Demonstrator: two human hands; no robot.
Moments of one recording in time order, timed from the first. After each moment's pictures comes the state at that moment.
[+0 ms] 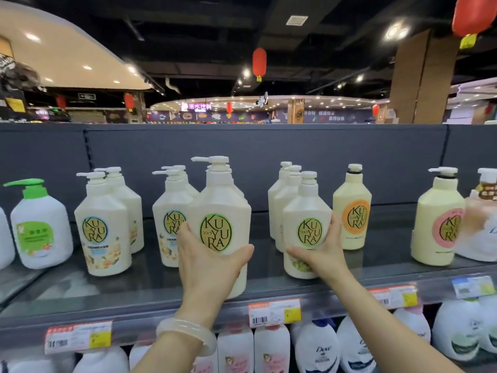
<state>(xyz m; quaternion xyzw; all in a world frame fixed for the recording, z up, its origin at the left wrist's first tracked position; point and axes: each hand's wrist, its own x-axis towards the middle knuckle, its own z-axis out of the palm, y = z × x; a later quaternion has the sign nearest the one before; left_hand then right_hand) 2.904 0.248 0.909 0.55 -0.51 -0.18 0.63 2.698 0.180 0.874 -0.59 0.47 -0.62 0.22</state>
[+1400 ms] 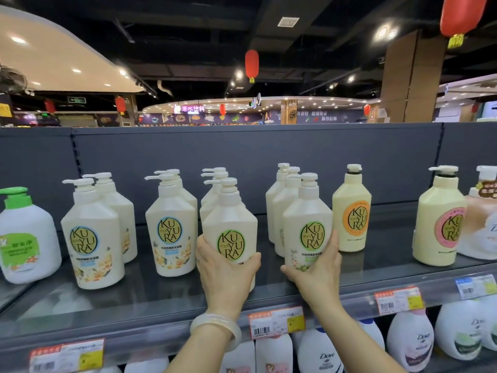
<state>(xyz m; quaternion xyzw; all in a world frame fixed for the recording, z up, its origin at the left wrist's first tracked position) 2.882 0.190 0.867 0.58 -0.52 -0.13 0.61 2.733 0.195 0.852 -0.50 0.64 -0.56 0.14</state>
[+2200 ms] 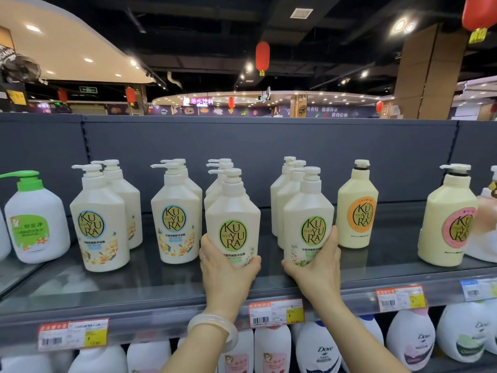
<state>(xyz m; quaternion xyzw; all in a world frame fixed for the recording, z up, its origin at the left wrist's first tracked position) 2.885 0.199 0.852 0.58 -0.53 -0.16 0.60 2.733 0.196 0.850 -0.53 0.66 -0.53 0.13</state>
